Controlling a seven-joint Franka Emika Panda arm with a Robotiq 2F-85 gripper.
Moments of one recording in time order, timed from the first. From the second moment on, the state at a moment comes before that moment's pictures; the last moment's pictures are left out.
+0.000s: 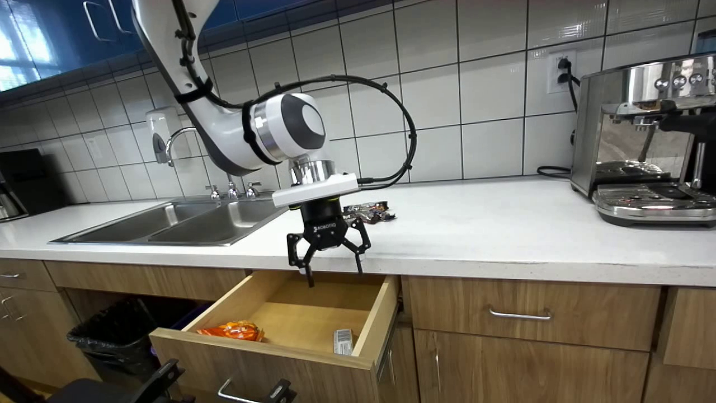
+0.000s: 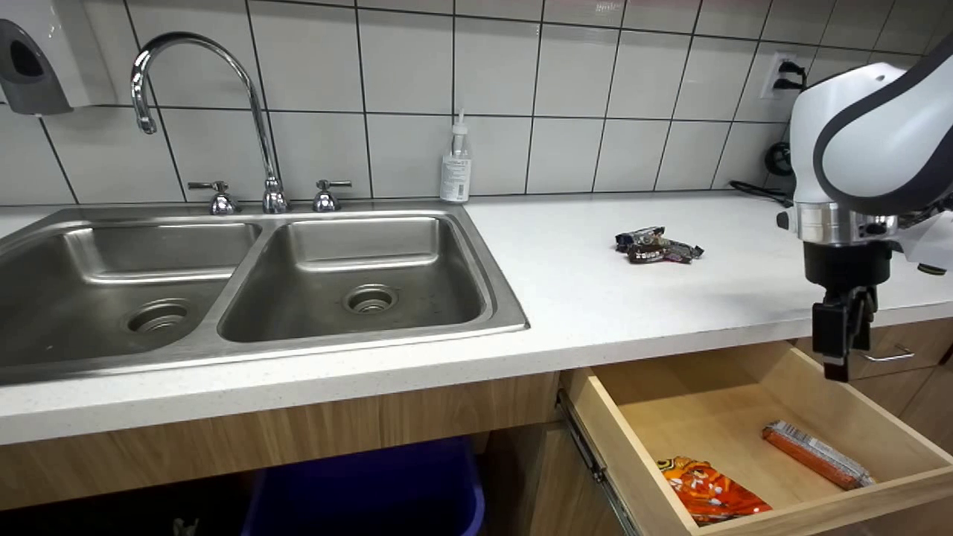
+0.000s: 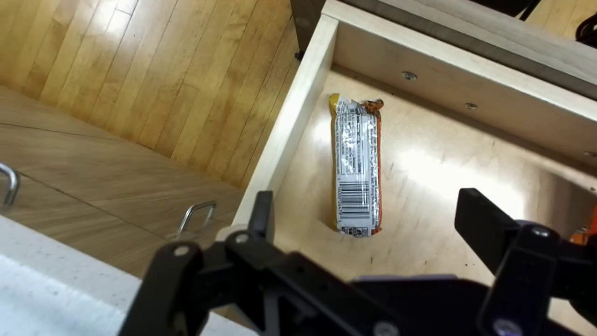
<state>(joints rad) -0.08 0.28 -0.09 -2.38 -0.34 2.36 -0.36</state>
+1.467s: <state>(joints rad) -0.08 0.22 -0.08 -2.23 -0.35 2.33 -0.43</state>
